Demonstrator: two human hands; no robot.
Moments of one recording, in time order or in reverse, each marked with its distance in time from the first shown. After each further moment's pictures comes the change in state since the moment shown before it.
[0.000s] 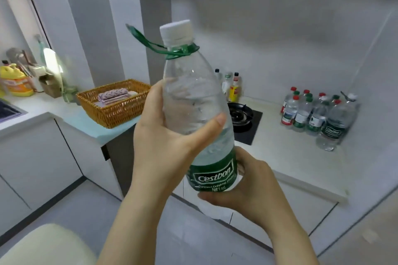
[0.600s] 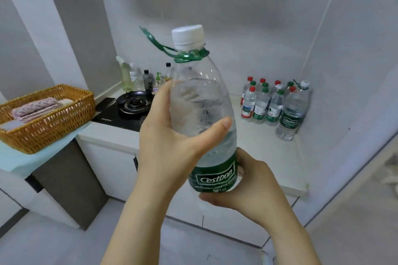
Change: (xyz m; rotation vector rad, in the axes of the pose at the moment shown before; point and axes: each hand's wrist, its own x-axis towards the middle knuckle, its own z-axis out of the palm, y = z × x) left_hand 0.067 -0.046 0.182 -0.064 -0.226 -0.006; right_hand 0.070 0.122 -0.103 0.011 0.104 0.275
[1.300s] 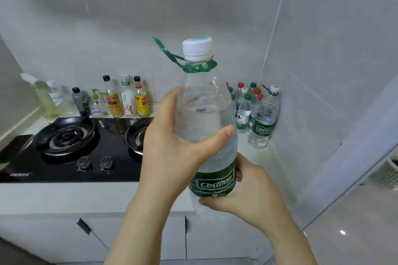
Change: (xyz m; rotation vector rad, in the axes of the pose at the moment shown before) left_hand 0.168 -0.103 0.092 -0.111 -0.285 0.001; right_hand 0.164 0.035 -0.021 -0.109 0.236 0.215
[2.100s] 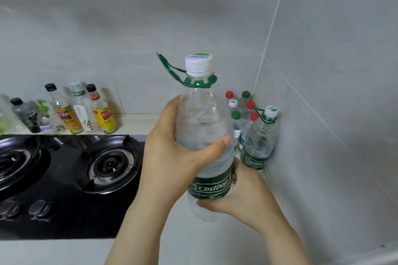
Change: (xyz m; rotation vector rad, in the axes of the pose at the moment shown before) left_hand 0.165 -0.098 0.175 0.015 -0.071 -0.077; right_hand 0.222 0.124 -0.064 0.002 -0.046 0.035
